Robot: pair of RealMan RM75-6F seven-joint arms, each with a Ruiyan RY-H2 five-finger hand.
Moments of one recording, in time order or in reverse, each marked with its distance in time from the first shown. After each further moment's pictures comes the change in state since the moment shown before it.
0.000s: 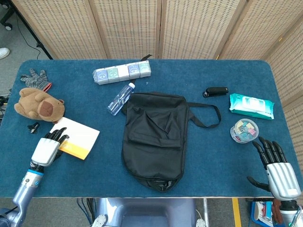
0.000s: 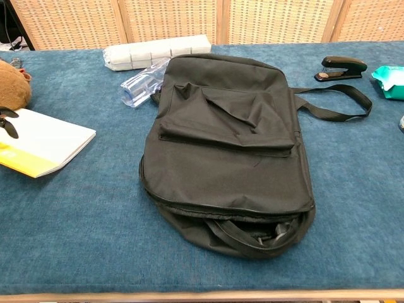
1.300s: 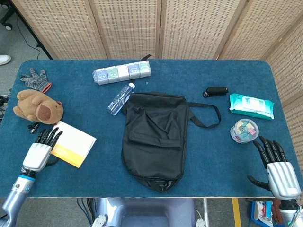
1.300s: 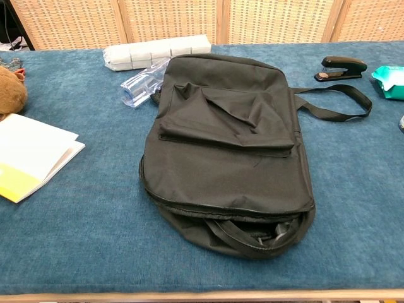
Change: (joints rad) left arm 0.054 0.134 -0.008 -0.189 0.005 -0.066 0.000; right arm 0.001 -0.011 0.007 0.009 0.011 0.000 -0.008
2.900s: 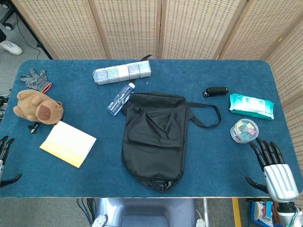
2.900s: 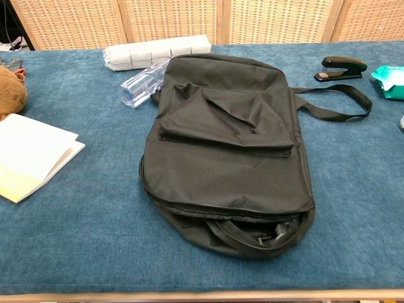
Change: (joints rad) left arm 0.246 0.558 -0.009 -0.861 -0.141 0.168 0.275; right arm -0.010 -0.010 -0.011 -0.001 -0.051 0.033 -0.042
